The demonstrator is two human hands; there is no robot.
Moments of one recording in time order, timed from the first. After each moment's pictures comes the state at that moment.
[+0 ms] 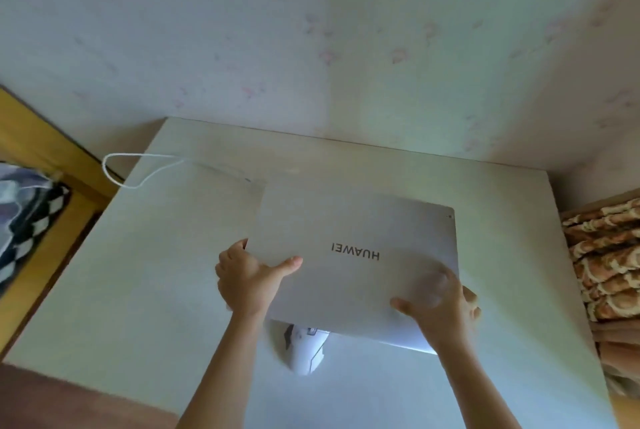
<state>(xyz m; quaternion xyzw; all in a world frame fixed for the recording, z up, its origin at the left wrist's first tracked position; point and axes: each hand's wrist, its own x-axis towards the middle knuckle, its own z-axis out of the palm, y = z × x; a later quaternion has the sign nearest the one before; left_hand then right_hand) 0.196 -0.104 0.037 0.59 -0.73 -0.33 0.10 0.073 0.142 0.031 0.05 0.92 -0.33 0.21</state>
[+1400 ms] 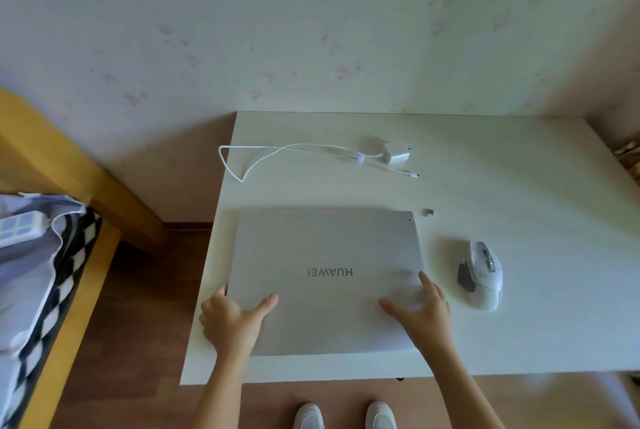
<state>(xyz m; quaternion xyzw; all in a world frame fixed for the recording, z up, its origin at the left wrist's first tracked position) 0.471 -0.374 -0.067 0.54 -0.76 -0.36 0.06 0.349 -0.107 -0.024 0.07 0.91 -0.36 0.18</state>
